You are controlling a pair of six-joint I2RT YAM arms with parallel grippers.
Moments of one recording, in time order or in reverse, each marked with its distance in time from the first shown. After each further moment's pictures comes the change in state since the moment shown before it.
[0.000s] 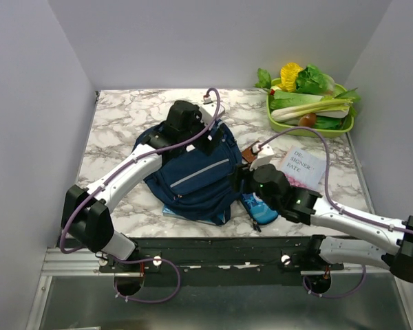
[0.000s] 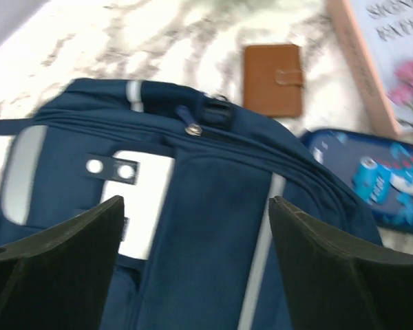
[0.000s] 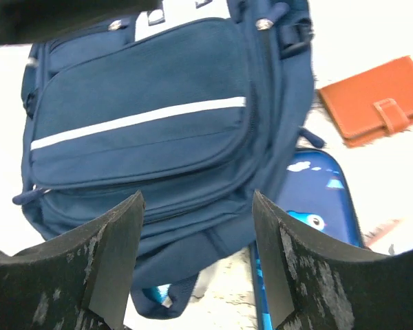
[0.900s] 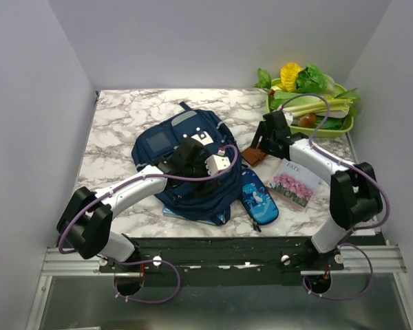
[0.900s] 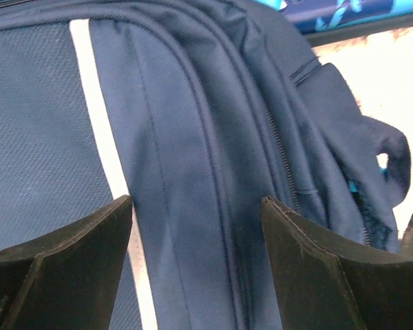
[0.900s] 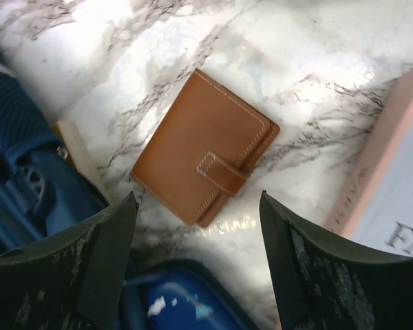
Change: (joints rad) left arm -0.101 -0.062 -0.343 -0.097 0.219 0.296; right arm -0.661 0.521 0.360 -0.244 -0.246 0.180
